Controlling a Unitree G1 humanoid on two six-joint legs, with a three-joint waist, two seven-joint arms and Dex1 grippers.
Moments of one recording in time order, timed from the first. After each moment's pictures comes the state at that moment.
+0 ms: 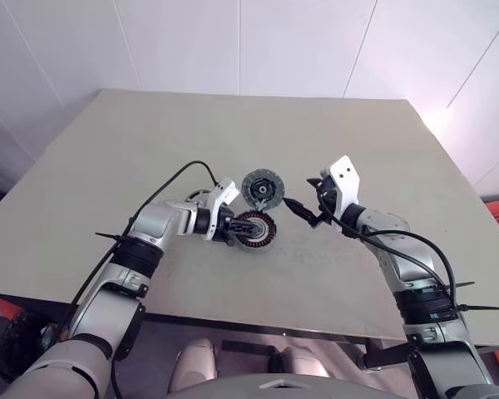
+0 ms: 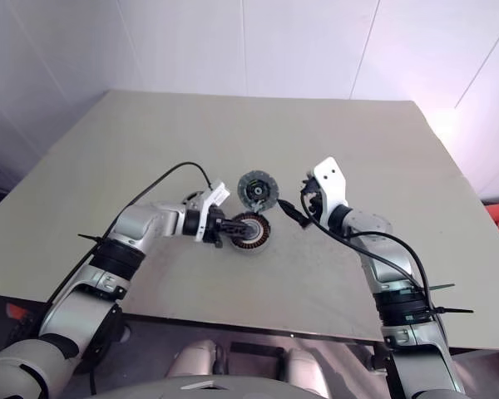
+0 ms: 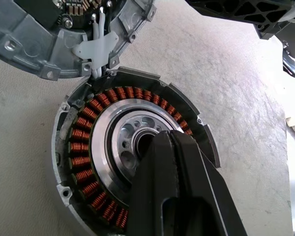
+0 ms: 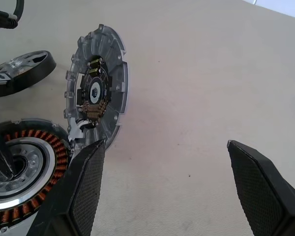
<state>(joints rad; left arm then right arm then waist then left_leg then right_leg) -0.67 0.31 -0.25 0.37 -0.36 0.85 -1.02 -0.34 -0.43 0.05 0.03 0.22 0.38 0.63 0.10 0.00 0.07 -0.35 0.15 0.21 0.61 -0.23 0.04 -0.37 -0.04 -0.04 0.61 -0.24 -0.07</state>
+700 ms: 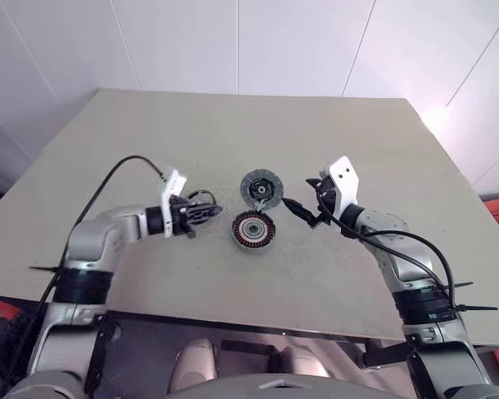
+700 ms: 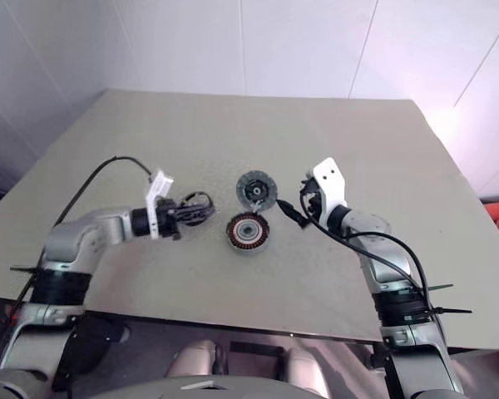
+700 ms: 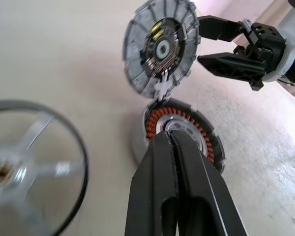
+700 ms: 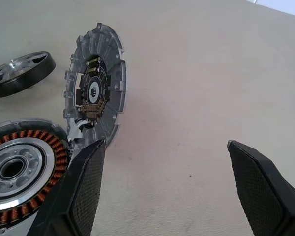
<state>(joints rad) -0.36 0.48 0.11 -0.02 -0.56 0.94 -0.92 -0.34 -0.43 0.05 0.03 0.22 0.37 0.63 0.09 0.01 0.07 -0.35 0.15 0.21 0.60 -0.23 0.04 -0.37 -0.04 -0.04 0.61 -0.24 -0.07</state>
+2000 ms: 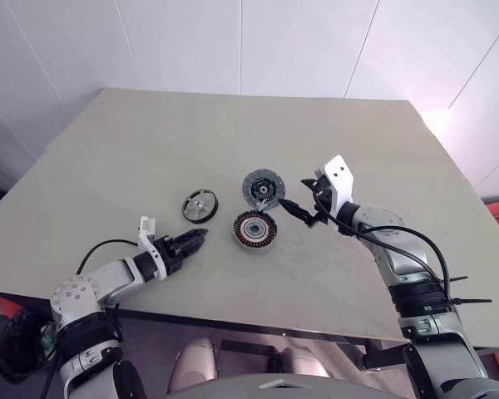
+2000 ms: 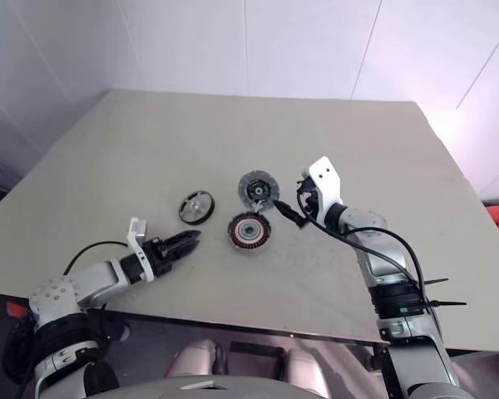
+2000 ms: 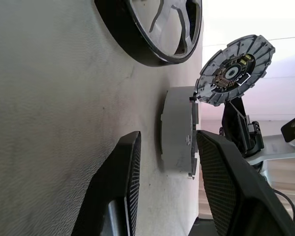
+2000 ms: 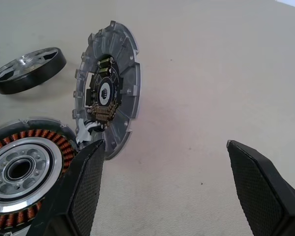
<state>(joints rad) -0.25 0.13 0.67 0.12 -1.16 1.46 -0.15 -0.38 -0.42 0.06 0.09 0.20 0.37 0.68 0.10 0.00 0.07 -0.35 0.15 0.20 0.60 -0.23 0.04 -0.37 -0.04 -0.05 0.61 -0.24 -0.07</state>
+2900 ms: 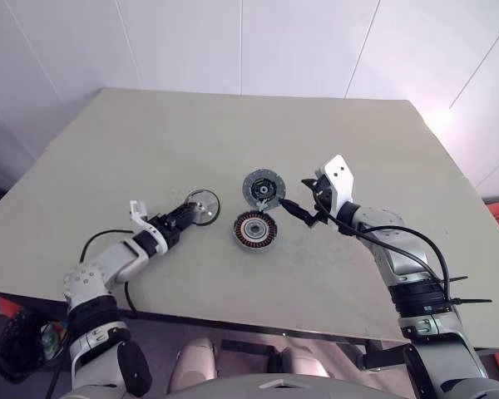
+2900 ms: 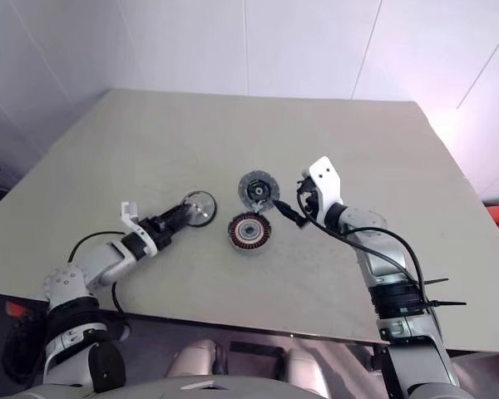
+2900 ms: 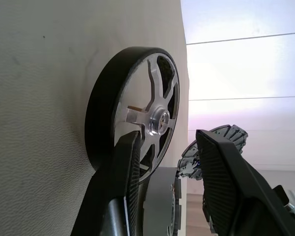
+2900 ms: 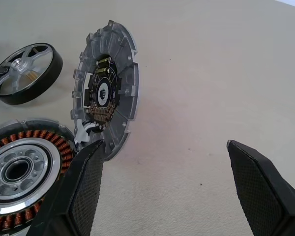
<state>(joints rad) -0.35 0.14 0.66 0.26 -1.21 1.20 -0.11 -0.39 -0.42 0.06 0.09 0.20 0.37 0.68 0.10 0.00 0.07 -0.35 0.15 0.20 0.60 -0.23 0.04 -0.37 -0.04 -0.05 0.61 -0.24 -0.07</state>
